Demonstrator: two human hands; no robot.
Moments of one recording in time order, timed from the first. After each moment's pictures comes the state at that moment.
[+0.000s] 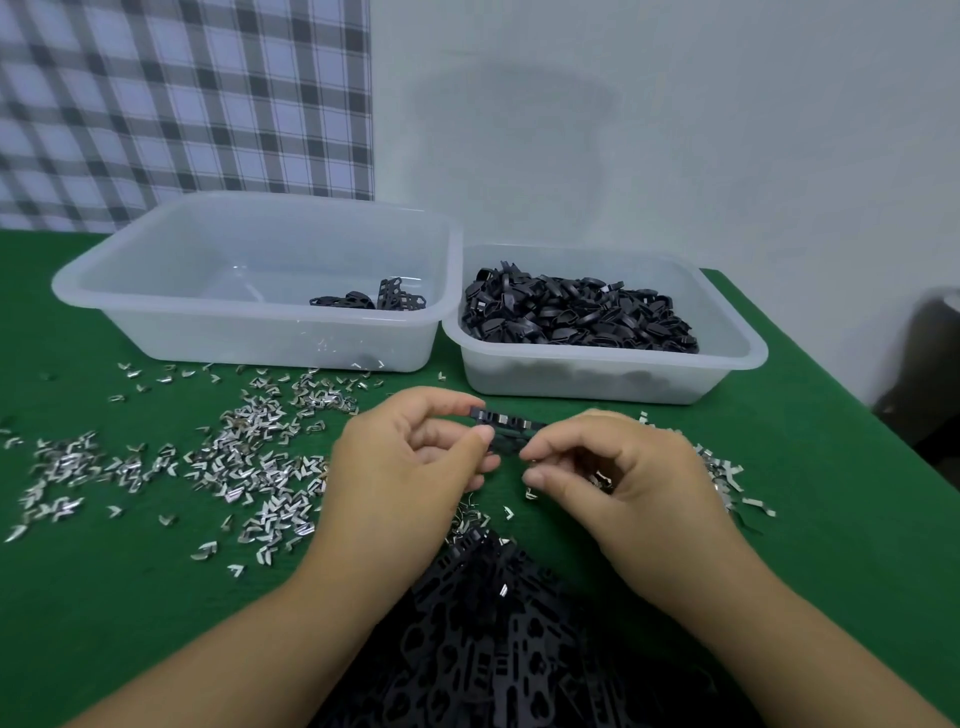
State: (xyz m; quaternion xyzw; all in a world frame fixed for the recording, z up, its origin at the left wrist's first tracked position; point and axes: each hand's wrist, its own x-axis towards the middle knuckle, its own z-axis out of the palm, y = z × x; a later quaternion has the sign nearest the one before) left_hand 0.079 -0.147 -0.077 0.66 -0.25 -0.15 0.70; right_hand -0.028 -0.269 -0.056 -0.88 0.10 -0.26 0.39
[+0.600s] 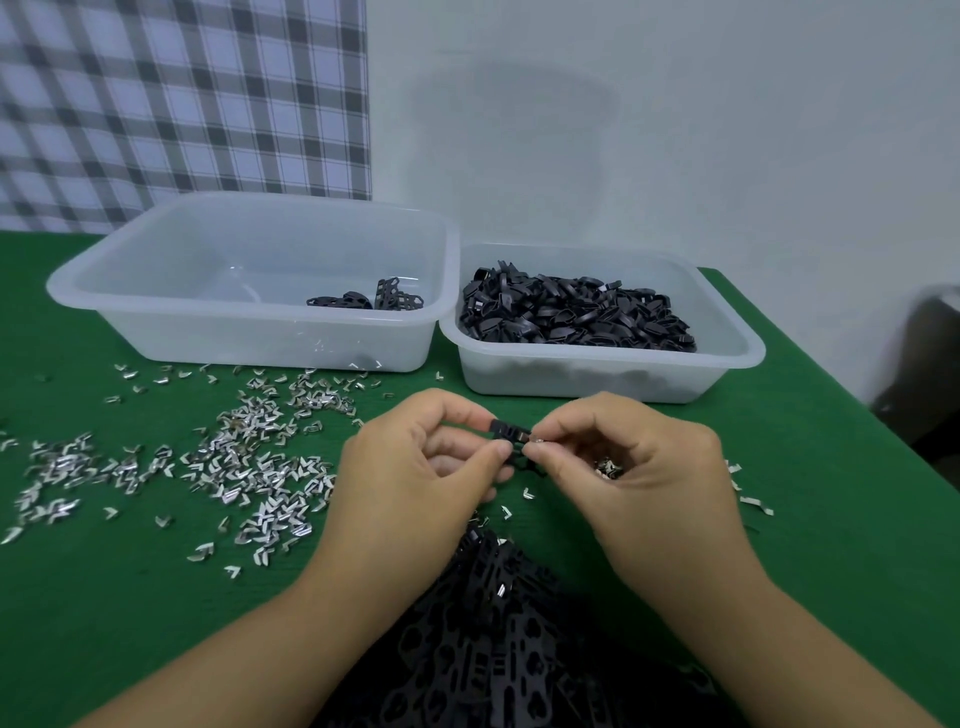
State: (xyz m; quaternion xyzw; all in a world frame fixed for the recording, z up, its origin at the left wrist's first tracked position) left_hand 0.070 -0.146 -0.072 0.68 -0.28 -0.14 0.66; right_hand -0.027 -0.262 -0.054 -0.86 0.10 -0.37 0.34
